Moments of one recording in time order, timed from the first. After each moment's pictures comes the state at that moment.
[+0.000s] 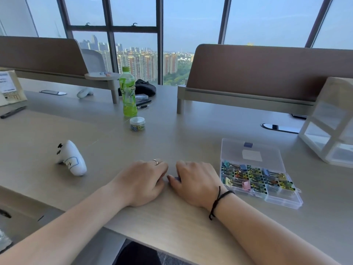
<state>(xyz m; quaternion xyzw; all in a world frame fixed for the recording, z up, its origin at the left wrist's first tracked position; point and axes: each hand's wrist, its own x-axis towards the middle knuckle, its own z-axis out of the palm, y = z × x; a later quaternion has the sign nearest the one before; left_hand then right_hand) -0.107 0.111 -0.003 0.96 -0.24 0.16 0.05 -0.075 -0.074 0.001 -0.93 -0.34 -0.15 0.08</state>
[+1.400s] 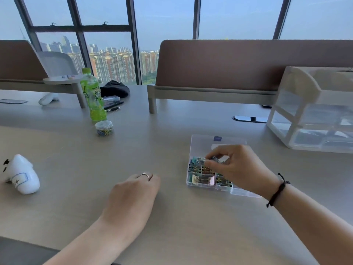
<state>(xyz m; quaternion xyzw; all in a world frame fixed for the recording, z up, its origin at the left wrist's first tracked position) -0.133 0.022 -0.004 0.97 -0.10 0.20 -0.06 -0.070 -0.229 0.046 -0.91 -0.19 -0.10 0.36</state>
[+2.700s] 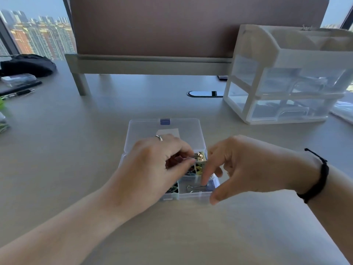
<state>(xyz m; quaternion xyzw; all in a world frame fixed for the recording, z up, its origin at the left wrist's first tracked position) -0.042 -0.121 0.011 0.84 -0.33 0.20 0.38 -0.066 -0.328 0.063 -0.94 -0.22 0.12 0.22</state>
